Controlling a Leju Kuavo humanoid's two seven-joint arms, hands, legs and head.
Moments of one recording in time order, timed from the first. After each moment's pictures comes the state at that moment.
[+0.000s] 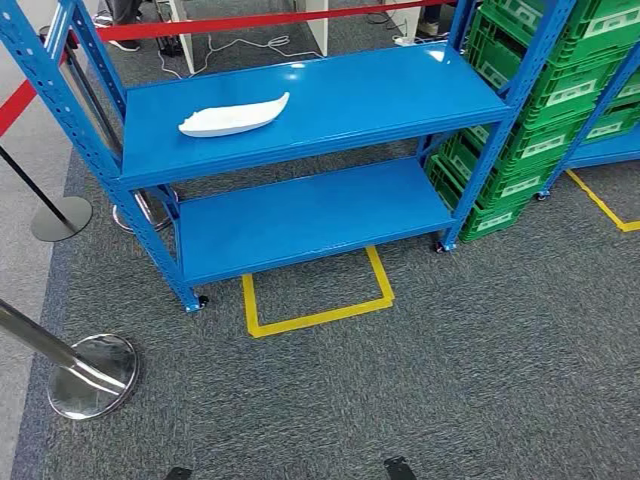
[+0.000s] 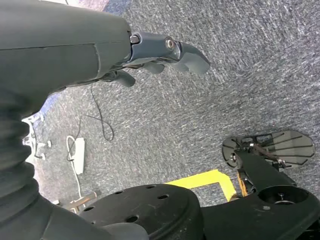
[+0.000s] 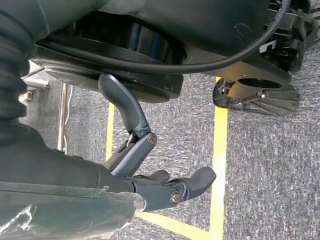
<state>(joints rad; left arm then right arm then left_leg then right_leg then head) -0.11 -0.13 1.10 -0.20 -1.41 0.02 -0.01 -0.11 0.23 -0.92 -0.19 1.15 -0.13 0.04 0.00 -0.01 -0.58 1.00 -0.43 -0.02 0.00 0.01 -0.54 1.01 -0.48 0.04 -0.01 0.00</state>
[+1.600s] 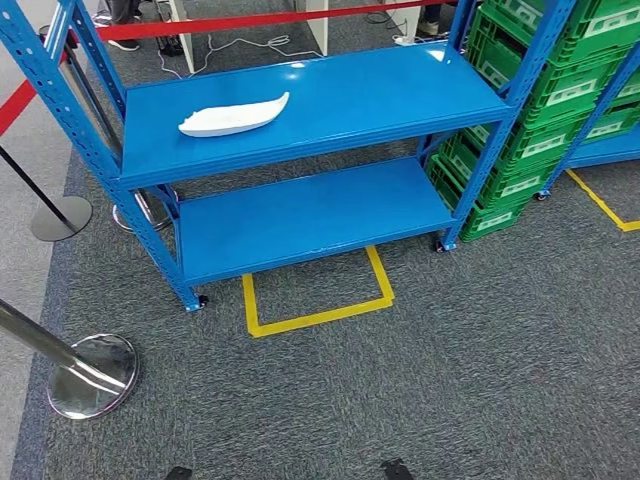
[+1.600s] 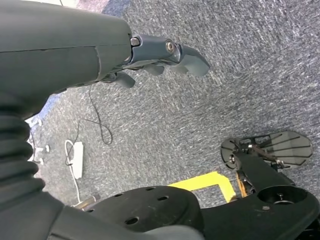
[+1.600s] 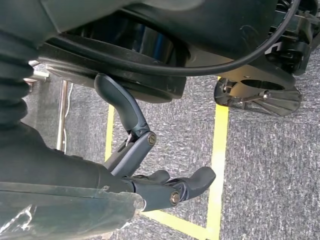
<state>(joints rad) -0.11 -0.13 1.10 -0.20 -1.43 0.02 -0.03 -0.10 0.23 -0.91 -0.19 1.18 -0.13 0.02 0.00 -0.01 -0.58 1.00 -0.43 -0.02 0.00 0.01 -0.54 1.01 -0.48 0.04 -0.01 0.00</state>
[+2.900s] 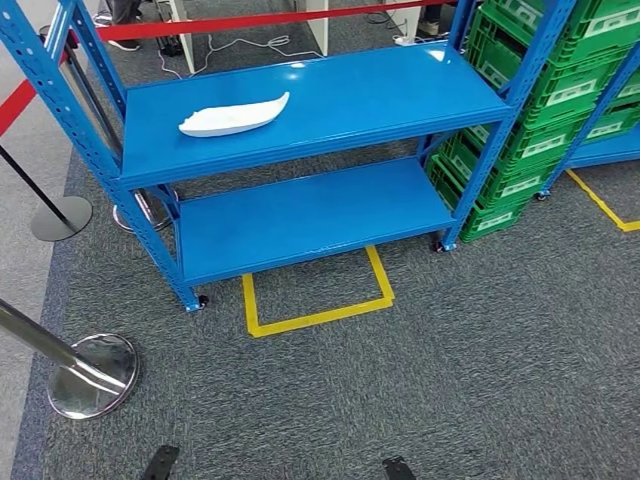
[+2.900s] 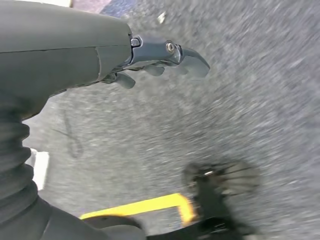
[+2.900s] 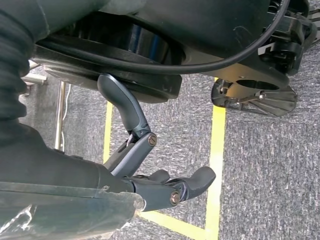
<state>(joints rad) -0.16 -0.10 1.10 -0.20 -1.37 0.11 -0.12 -0.11 0.23 -0.92 -0.19 1.17 -0.14 0.03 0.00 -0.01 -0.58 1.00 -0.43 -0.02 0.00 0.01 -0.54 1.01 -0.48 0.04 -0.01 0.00</state>
